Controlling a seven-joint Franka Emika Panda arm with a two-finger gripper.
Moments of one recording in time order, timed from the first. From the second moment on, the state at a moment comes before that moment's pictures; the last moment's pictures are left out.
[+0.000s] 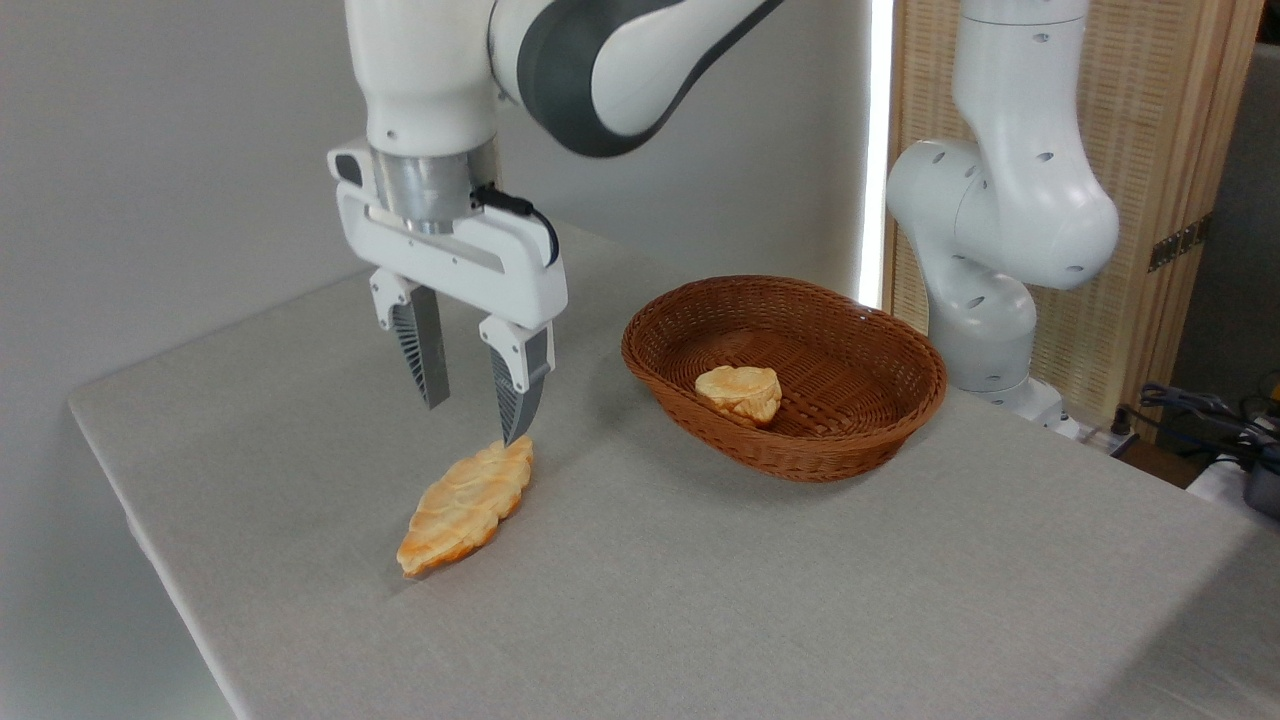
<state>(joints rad) -0.15 -0.03 -0.03 -1.94 -0.12 1.99 0.34</state>
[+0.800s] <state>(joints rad) -0.18 0.11 -0.06 -1.94 -0.11 2.11 0.25</state>
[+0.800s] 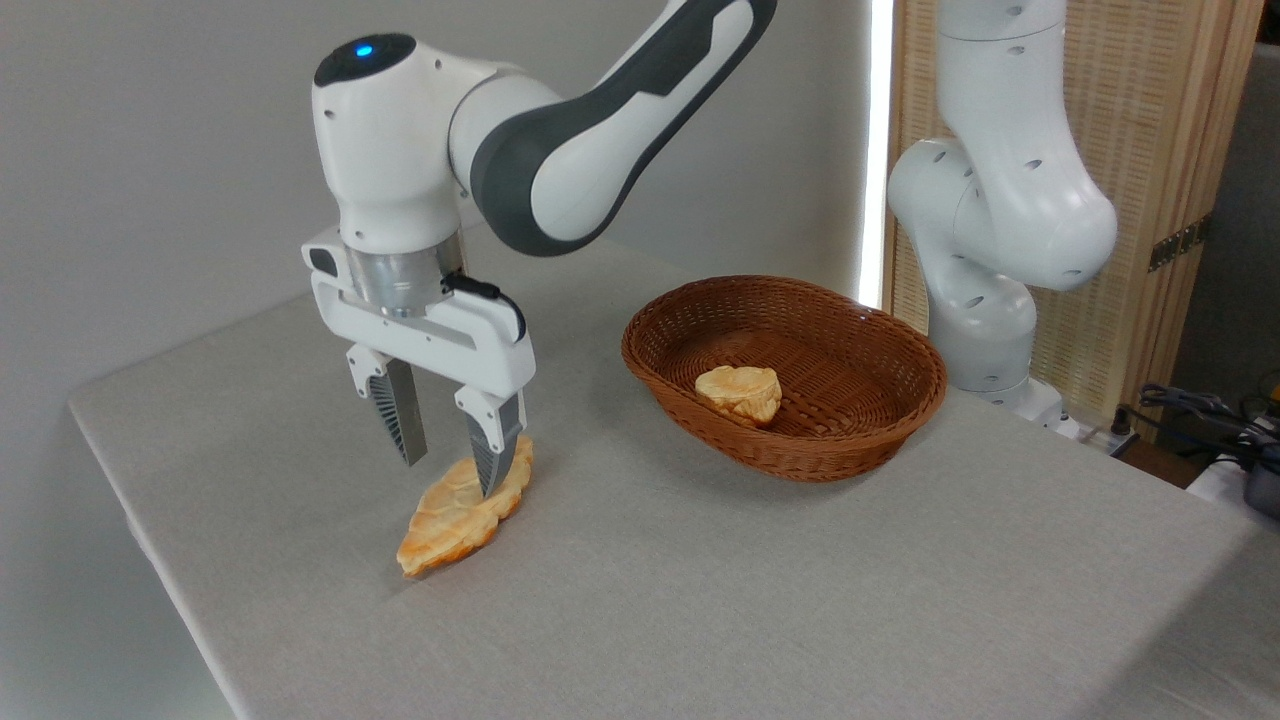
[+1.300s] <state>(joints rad) -0.18 0.14 -0.06 -1.94 0.01 2.10 0.30</state>
